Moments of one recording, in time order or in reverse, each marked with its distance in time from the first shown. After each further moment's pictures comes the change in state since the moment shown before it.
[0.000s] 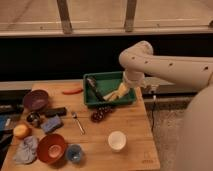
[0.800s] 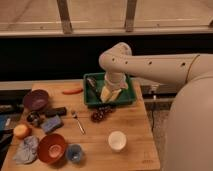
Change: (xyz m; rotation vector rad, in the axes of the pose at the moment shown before) arm -0.016 0.062 -0.002 -0.057 0.002 -0.129
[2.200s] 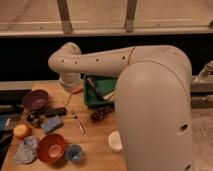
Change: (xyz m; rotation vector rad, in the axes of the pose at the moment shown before) arm -0.121 0.189 -0.005 -0.072 -0.102 -0.552
